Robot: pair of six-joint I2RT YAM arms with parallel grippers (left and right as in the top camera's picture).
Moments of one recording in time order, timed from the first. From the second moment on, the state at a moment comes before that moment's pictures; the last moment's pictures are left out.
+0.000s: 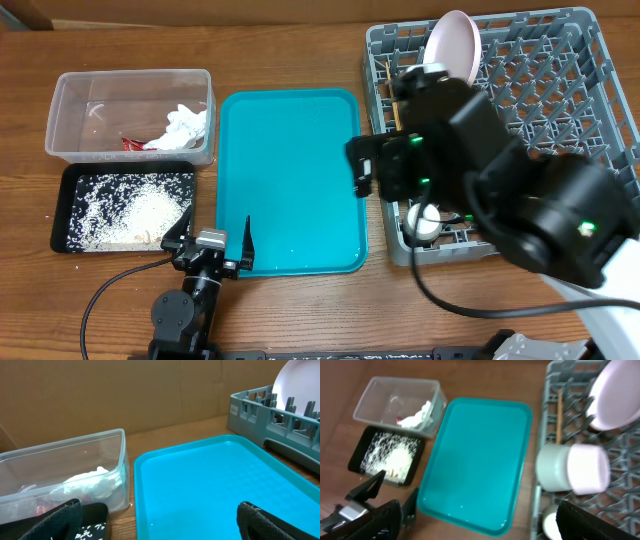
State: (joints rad) left arm -0.12 0.02 0.01 -0.08 0.01 0.14; right arm 0.75 1.45 2.06 -1.41 0.16 0.50
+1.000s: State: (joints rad) left arm -0.12 0.02 0.01 -0.08 0.01 0.14; right arm 0.25 0.33 0.56 -0.46 -0.16 0.13
